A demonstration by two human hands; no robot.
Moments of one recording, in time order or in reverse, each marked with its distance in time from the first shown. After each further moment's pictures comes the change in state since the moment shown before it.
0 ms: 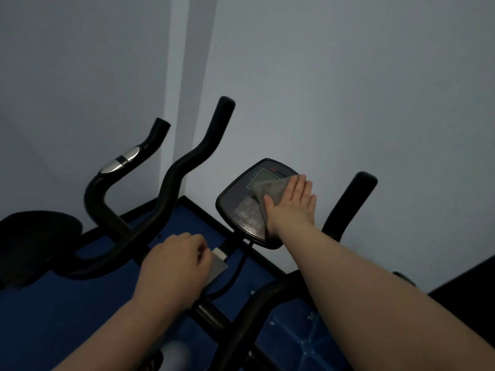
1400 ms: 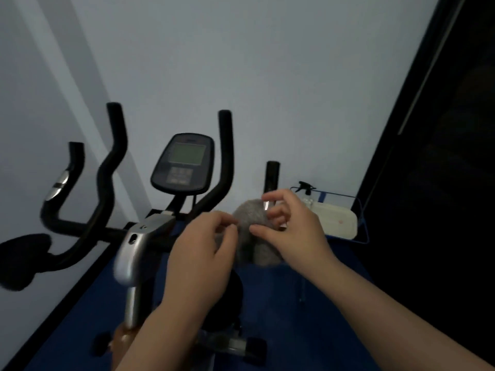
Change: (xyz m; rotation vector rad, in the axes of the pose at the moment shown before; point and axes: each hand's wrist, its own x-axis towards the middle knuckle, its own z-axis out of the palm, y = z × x) left_hand -0.163 0.131 -0.035 -0.379 -0.056 0.423; right_hand -0.307 0.144 -0.020 1.199 0.306 -0.026
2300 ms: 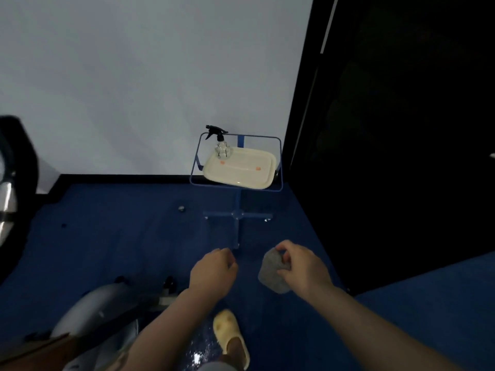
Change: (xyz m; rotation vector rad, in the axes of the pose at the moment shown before) left_hand -0.036 0.018 0.395 0.371 -0.837 -0.273; right_hand -0.060 0.330 -0.227 -0.535 -0.309 0.590
